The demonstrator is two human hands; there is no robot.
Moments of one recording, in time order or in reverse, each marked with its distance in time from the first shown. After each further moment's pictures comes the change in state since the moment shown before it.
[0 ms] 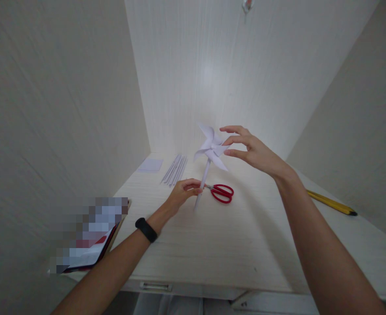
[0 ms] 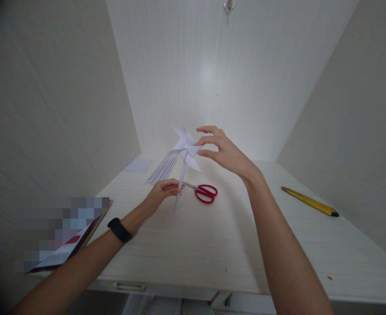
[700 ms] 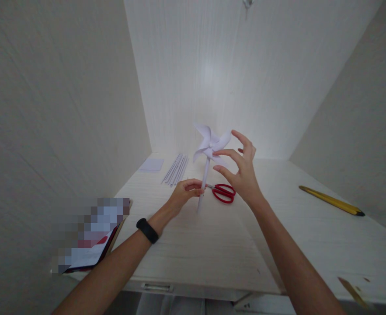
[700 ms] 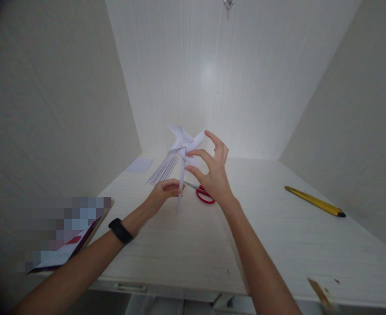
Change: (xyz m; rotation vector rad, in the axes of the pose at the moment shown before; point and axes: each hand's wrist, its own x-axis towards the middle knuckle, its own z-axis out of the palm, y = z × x) left_hand 0.001 -0.002 0.002 -0.056 0.003 -0.022; right_hand -0.034 -0.013 0.065 -0.123 0.398 0.060
